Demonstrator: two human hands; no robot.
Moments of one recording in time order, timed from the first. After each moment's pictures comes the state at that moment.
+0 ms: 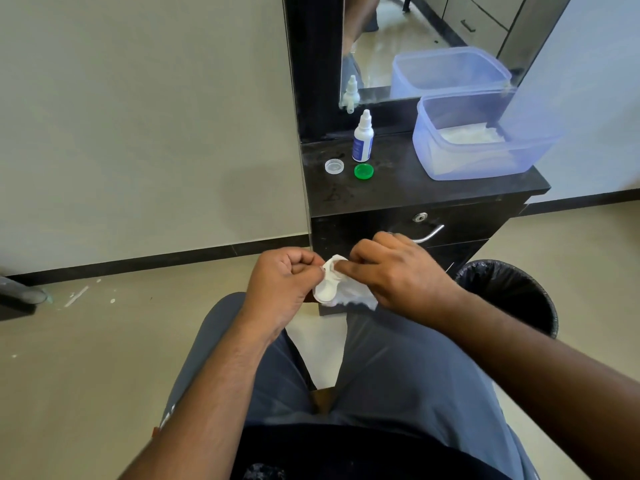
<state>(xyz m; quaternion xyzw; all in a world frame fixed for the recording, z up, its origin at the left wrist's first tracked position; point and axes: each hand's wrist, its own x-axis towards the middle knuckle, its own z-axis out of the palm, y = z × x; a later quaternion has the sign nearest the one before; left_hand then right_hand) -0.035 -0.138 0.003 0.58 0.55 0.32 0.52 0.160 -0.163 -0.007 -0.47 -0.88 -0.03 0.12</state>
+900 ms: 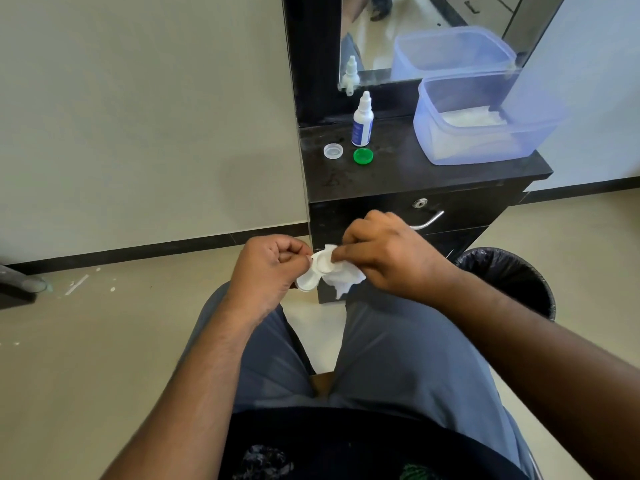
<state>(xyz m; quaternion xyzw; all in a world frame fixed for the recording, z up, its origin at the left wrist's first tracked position) -0.051 -0.134 -0.002 0.59 0.56 0.30 0.49 0.154 -0.157 0.002 -0.45 -0.87 0.03 0.19</state>
